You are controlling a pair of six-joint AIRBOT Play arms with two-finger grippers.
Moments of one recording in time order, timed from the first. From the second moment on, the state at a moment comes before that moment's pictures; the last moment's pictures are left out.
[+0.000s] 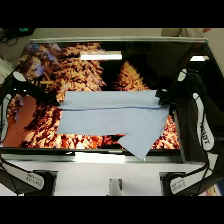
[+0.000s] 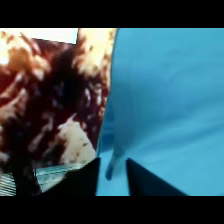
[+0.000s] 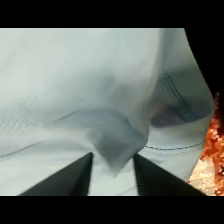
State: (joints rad) left arm 0.20 -1.79 1.55 1.13 -1.41 -1.39; right arm -0.05 -1.74 1.52 -1.44 1.30 1.75
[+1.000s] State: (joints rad) left arm 0.38 -1.45 0.88 1.06 -1.36 -1.33; right arm -0.22 -1.38 1.20 -1.37 1.47 1.58
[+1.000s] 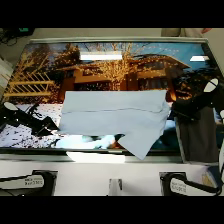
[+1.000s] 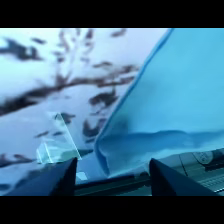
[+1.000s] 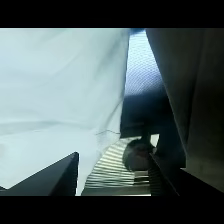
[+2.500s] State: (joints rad) left arm 0.36 -1.46 0.85 1.00 -1.32 -1.31; right arm -0.23 -1.24 0.61 -1.08 1.19 1.53
